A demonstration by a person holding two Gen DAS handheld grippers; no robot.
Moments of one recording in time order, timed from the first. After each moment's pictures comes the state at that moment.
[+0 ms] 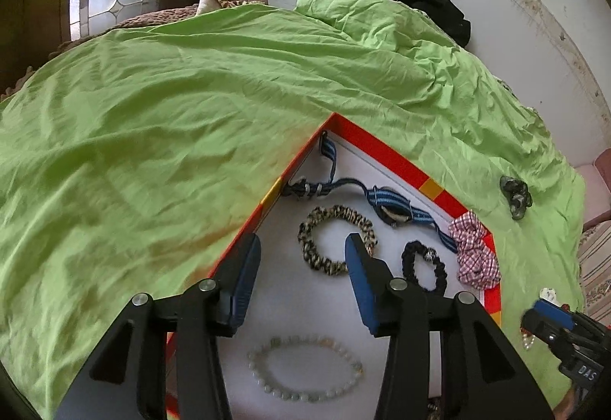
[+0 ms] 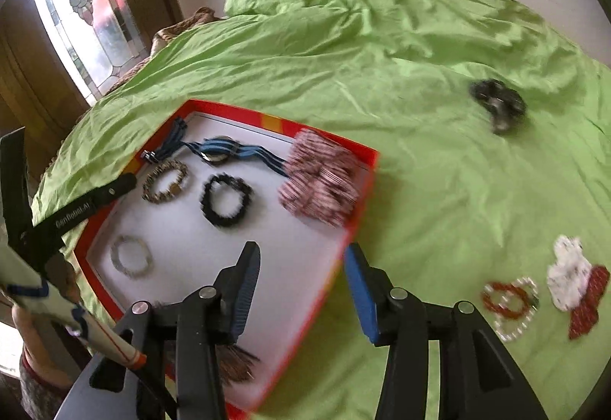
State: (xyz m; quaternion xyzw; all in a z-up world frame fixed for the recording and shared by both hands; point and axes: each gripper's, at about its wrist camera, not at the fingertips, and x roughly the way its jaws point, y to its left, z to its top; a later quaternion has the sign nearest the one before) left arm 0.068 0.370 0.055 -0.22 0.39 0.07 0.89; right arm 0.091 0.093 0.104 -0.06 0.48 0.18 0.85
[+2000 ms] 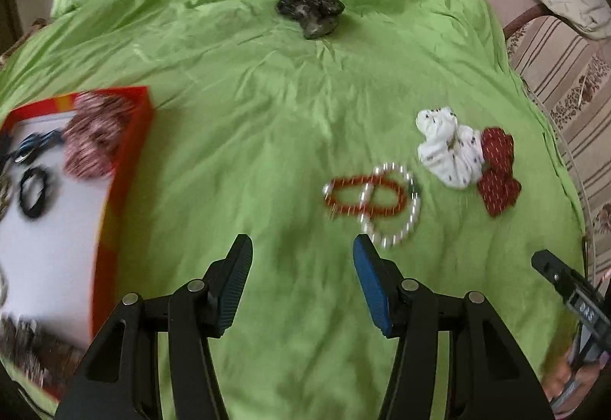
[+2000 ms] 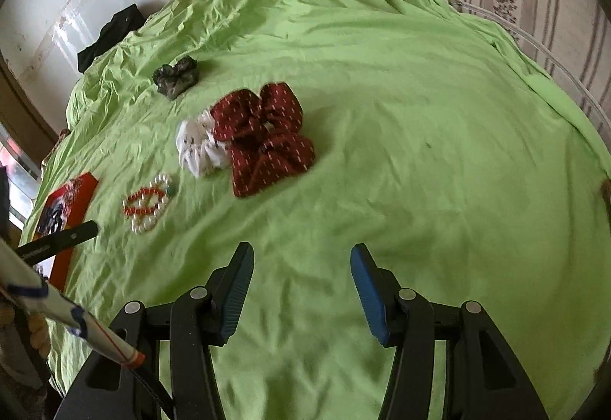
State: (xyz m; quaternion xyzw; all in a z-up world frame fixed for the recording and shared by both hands) left arm 0.095 0.012 0.046 -0.03 0.51 -0.13 0.85; right arm 0.001 -0.295 0.063 0.14 0.45 -0.01 0.88
